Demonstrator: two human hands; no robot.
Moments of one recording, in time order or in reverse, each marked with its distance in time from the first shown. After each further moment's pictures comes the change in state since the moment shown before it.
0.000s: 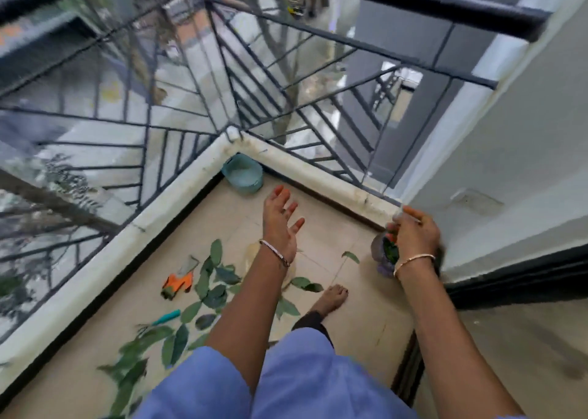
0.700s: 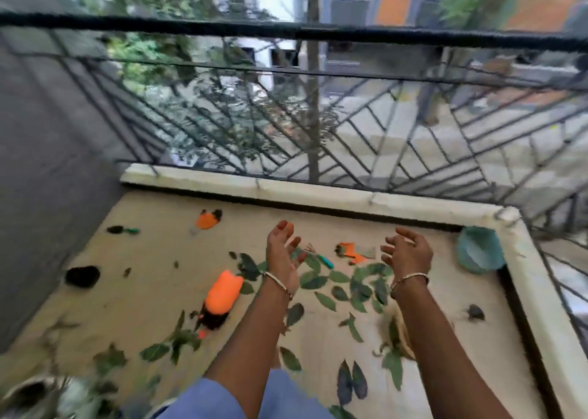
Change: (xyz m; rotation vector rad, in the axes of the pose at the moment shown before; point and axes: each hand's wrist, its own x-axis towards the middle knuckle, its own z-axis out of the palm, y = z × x) left_hand -0.280 0.095 -0.423 -0.659 0.847 0.441; right_hand -0.442 0.132 0.202 -0.477 -1.078 -0.079
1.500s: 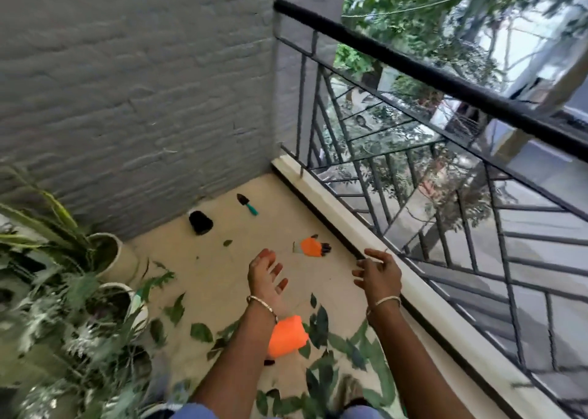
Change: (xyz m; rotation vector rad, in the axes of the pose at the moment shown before) left_hand 0.194 0.232 -0.232 -0.530 0.598 0.204; right_hand -0.087 0.022 0.466 -0.407 -0.779 -0.130
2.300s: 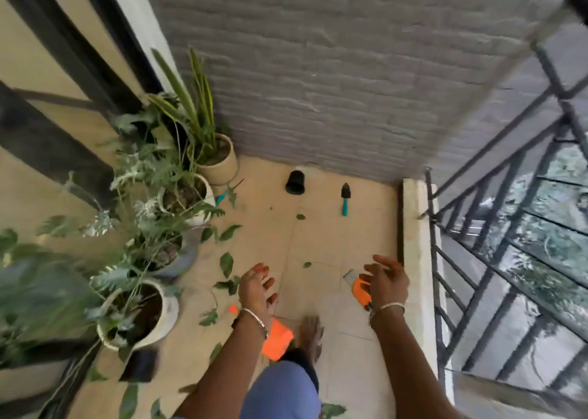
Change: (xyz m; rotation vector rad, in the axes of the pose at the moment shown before) left_hand 0.113 -0.008 0.063 -0.500 0.711 0.105; right_hand 0.228 -0.036 0.189 -0.306 -0.704 0.037
